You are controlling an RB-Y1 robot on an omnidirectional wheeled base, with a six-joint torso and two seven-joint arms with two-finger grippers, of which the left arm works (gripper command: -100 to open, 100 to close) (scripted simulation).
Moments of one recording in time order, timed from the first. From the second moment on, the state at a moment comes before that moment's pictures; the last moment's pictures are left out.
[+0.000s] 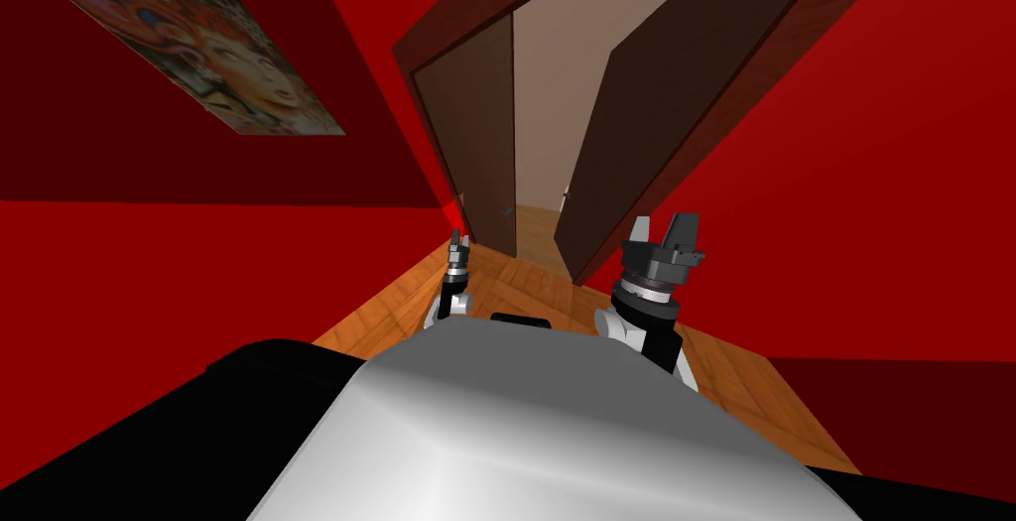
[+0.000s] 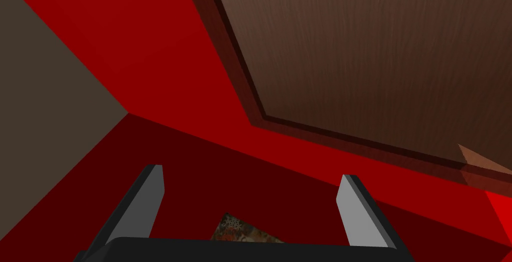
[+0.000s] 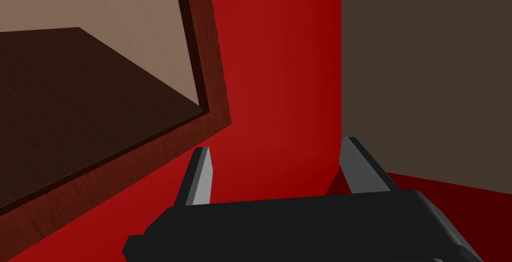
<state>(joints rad) 0.39 0.05 -0.02 -1.96 -0.01 -0.60 -0.06</state>
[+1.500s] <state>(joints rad) 0.22 0.08 -0.03 -1.57 -0.05 -0.66 0.00</state>
